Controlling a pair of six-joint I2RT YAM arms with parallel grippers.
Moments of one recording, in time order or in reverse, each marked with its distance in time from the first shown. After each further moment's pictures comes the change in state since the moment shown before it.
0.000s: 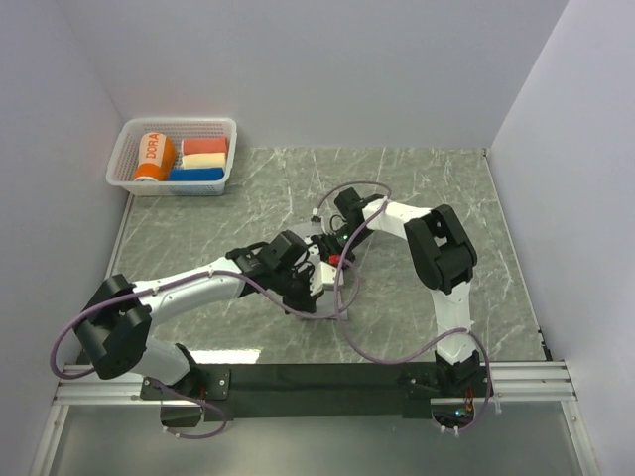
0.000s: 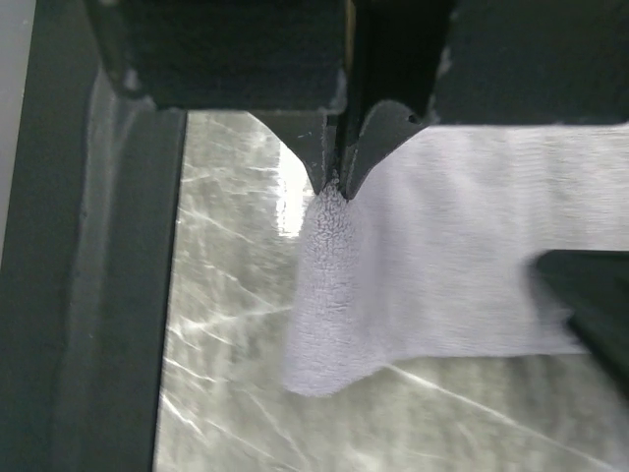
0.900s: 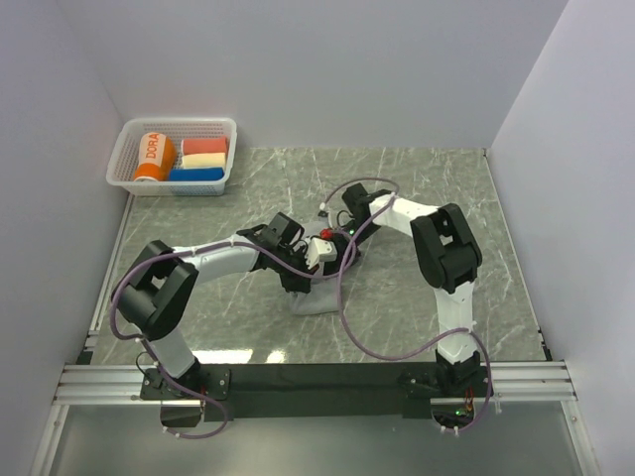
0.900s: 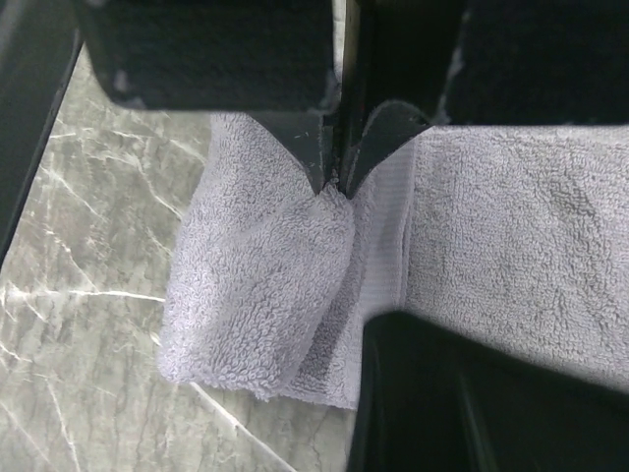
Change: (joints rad) left arm 0.203 0.275 0.085 0.092 0.035 -0.002; right arm -0.037 0.001 0.010 -0.042 -0.019 0.010
